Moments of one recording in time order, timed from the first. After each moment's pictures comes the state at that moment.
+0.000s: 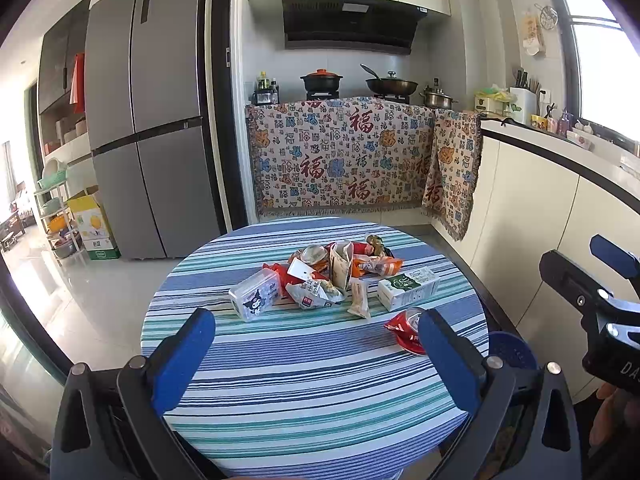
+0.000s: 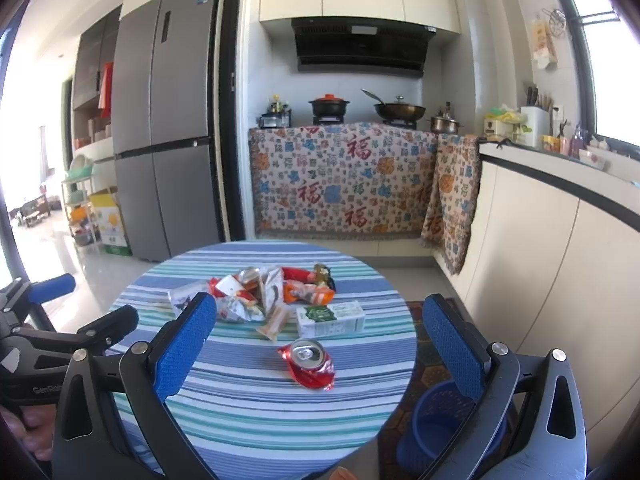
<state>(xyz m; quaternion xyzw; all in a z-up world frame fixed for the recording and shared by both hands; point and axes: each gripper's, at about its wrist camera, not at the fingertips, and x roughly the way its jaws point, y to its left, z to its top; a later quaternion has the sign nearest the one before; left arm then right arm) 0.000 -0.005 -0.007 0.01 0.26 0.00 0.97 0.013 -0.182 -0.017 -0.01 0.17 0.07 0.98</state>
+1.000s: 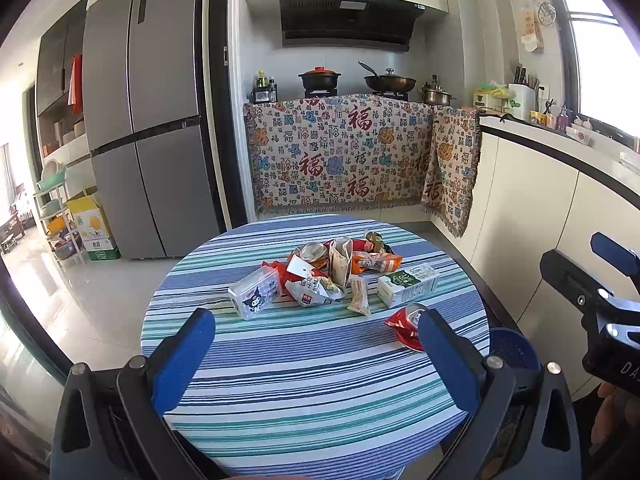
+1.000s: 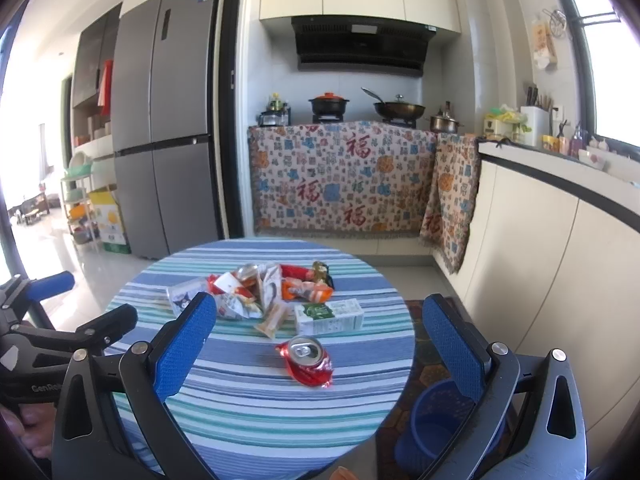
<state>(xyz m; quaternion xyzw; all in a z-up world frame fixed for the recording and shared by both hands) 0.000 -0.006 -0.009 0.02 0.27 -0.01 0.96 0.009 -0.185 -0.015 -0.01 0.17 0.07 0.98</state>
